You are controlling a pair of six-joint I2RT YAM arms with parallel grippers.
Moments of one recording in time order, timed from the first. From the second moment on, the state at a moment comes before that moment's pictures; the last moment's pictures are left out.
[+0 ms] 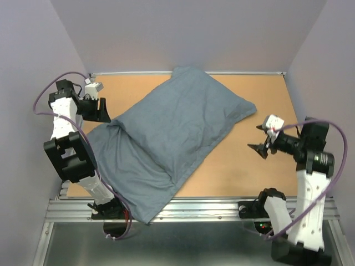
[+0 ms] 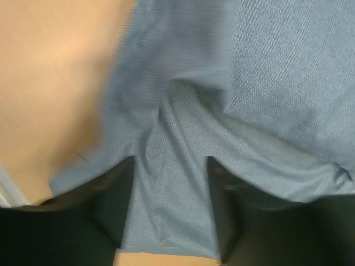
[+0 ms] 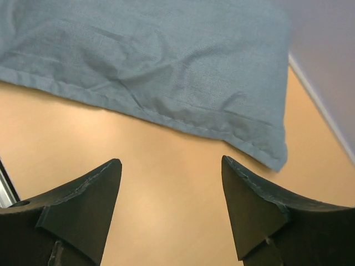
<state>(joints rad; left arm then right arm) 0.37 1.70 1.48 -1.02 0.61 0.53 -0.29 0.67 1.03 -1.05 -1.03 -1.03</state>
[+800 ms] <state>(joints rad) -0.13 1.80 1.30 -0.67 0.44 0.29 0.19 1.71 1.38 -0.33 -0.58 -0.31</state>
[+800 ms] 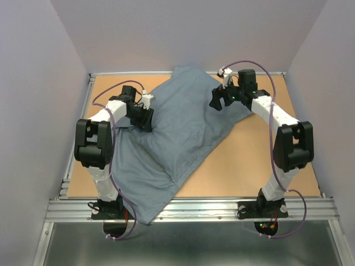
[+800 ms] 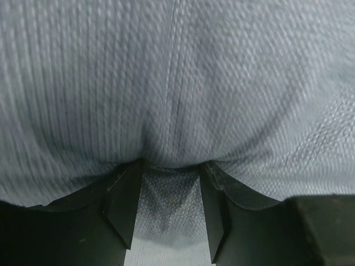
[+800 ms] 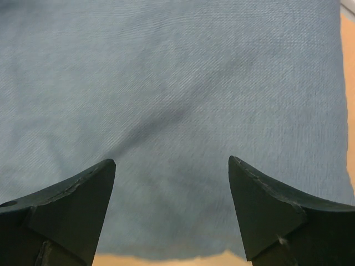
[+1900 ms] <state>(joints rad) -0.06 1.39 1.19 -0.38 0.55 0.00 0.25 1.69 1.62 -0.77 -0.21 -0.28</state>
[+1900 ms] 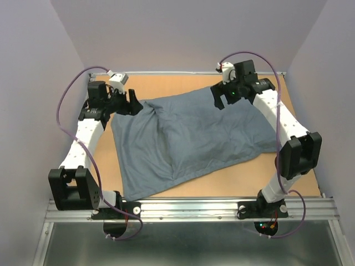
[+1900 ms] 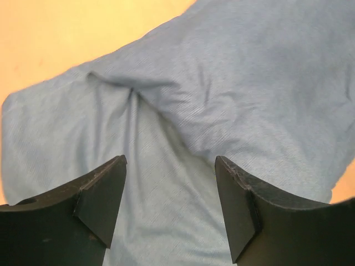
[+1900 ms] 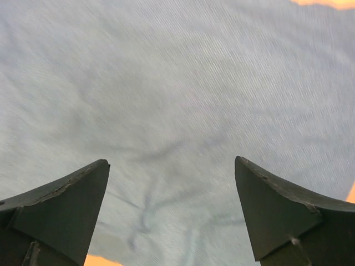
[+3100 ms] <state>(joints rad) 0.12 1.39 0.83 -0.22 0.52 -0.21 1.00 2.27 1.80 -0.47 0.67 -0.15</state>
